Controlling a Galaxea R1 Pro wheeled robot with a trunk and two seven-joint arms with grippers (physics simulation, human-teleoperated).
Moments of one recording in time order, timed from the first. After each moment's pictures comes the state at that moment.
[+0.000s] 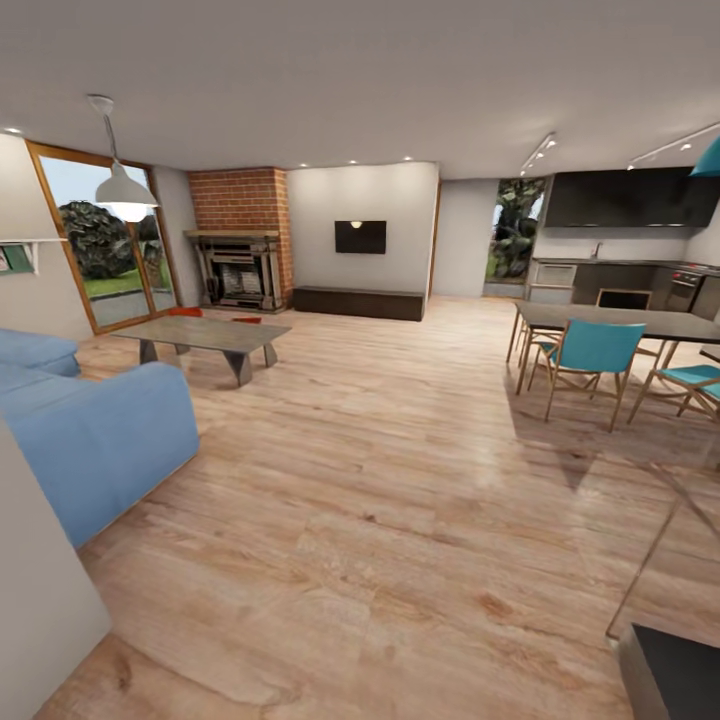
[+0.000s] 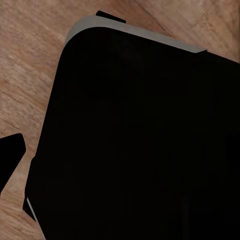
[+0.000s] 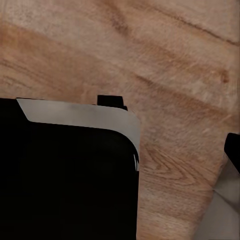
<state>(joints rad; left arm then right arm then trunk) 0.00 -0.02 0.02 -0.06 0.31 -0.04 0.00 -0.11 0.00 0.31 0.02 -0.23 -0.20 -0.09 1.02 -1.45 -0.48</state>
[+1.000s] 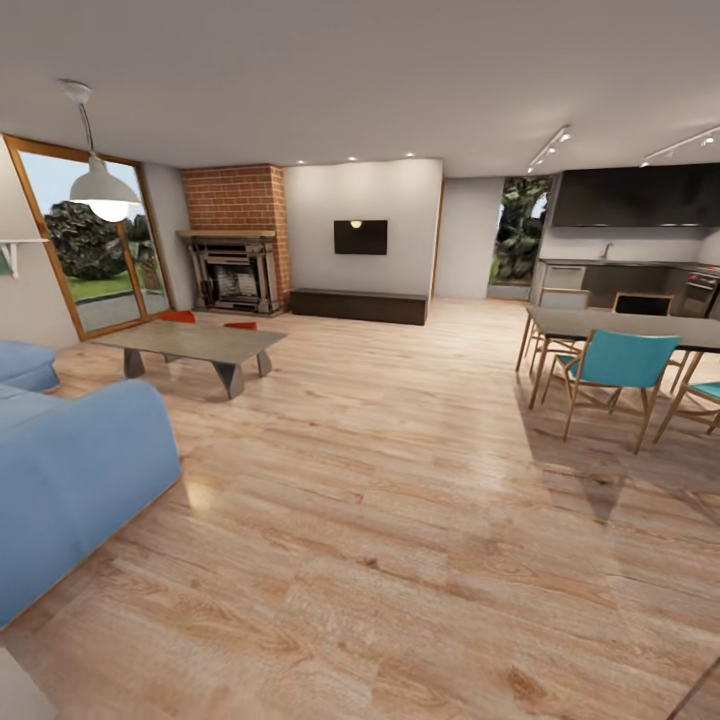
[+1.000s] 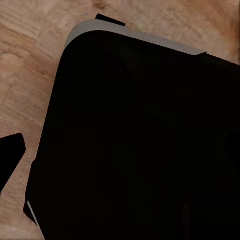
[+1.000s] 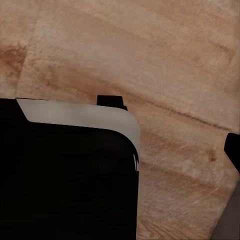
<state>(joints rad) 0.00 -0.02 0.02 -0.06 0.31 -0.05 0.00 -0.11 0.00 0.31 0.02 -0.23 -0.20 -0.09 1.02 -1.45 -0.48</state>
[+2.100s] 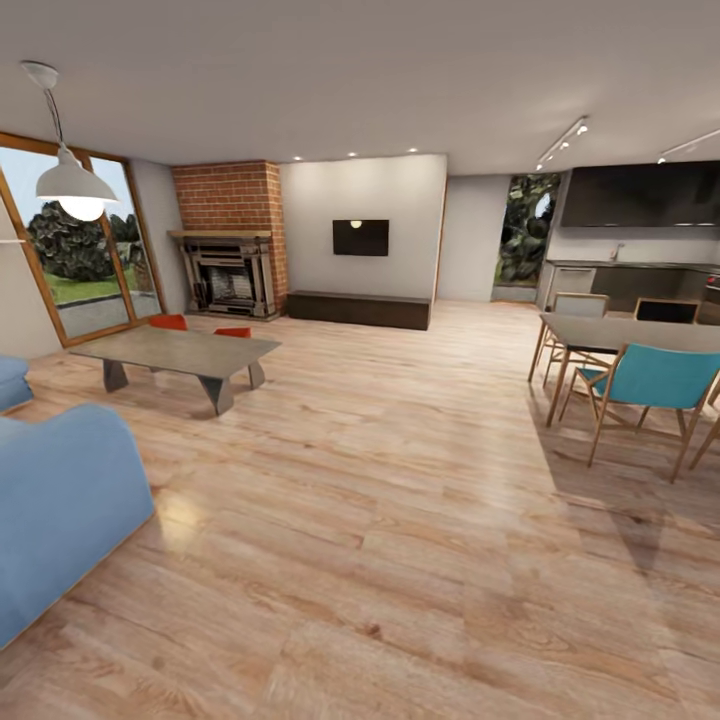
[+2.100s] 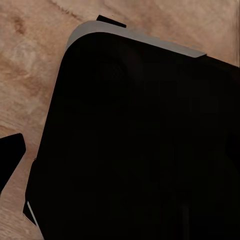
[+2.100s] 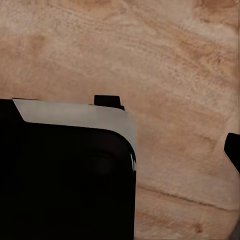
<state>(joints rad) 0.00 -0.02 0.02 -0.06 0.31 -0.05 0.00 -0.11 0.00 0.31 0.02 -0.23 -0.20 -0.10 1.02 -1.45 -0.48</state>
